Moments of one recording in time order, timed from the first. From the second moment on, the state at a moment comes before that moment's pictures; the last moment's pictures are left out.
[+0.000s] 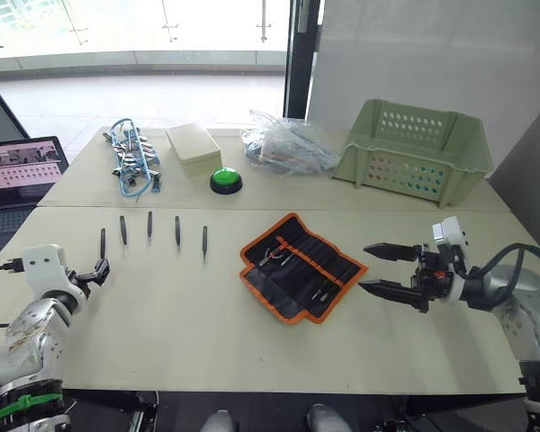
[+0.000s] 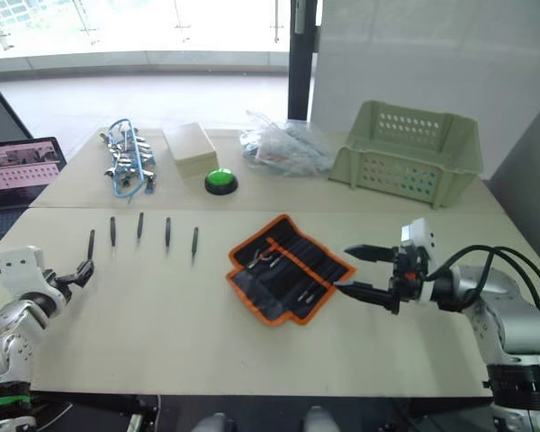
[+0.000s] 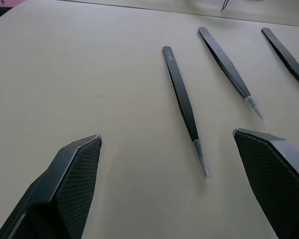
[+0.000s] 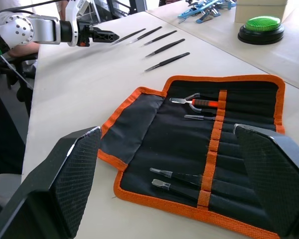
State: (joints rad) left arm -0.31 0.56 0.47 0.28 -0.35 0.50 -0.21; right arm -0.29 -0.76 -0.21 -0.09 0.61 0.49 1.25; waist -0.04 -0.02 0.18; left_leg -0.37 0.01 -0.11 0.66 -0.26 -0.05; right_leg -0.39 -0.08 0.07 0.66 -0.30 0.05
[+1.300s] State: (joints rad) left arm -0.42 0.58 0.27 0.15 -0.29 0.37 -0.37; right arm -0.29 -0.77 -0.19 -0.10 0.60 0.49 1.20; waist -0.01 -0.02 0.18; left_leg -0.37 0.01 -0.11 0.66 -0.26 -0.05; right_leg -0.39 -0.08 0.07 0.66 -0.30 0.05
